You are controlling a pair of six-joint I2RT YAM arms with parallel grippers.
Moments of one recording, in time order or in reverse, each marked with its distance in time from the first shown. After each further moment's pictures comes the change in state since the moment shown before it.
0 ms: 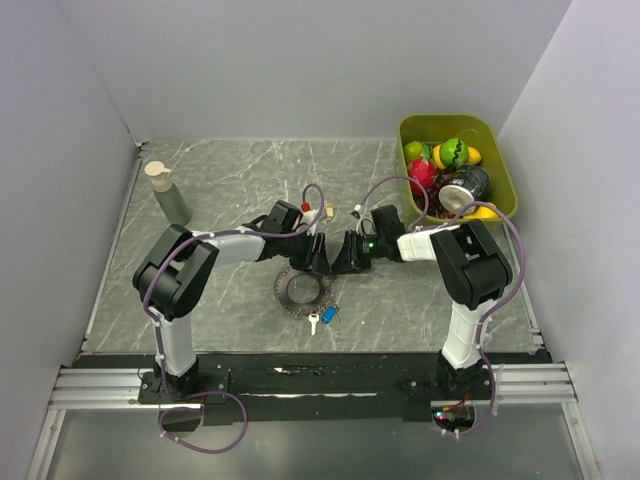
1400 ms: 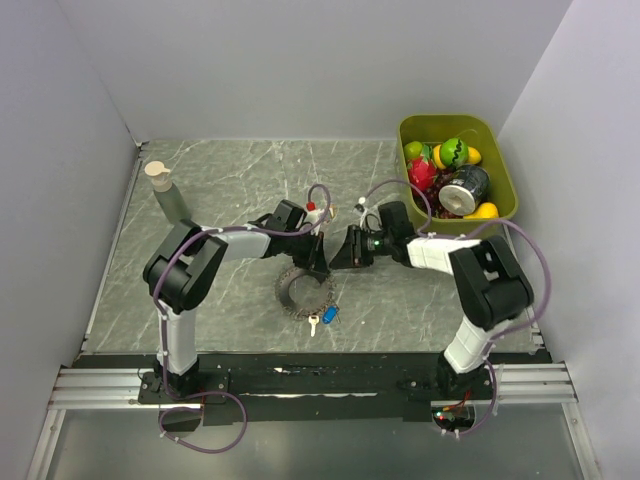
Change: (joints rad) left arm 0.000 0.076 0.056 0.003 0.002 0.056; right arm 0.001 -0.154 -0.065 0.019 -0.018 0.008
